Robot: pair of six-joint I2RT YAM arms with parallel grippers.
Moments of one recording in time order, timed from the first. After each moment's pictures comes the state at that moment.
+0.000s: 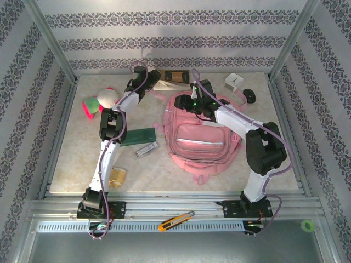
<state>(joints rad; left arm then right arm) -0.16 2.78 2.38 0.03 0.25 -0.99 0.43 1.81 1.33 -0.20 -0.28 0.63</state>
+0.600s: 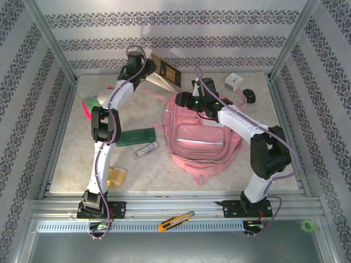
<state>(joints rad) -0.16 2.50 2.35 -0.23 0.22 -0.70 0.43 1.73 1.32 -0.20 -0.27 0.63</state>
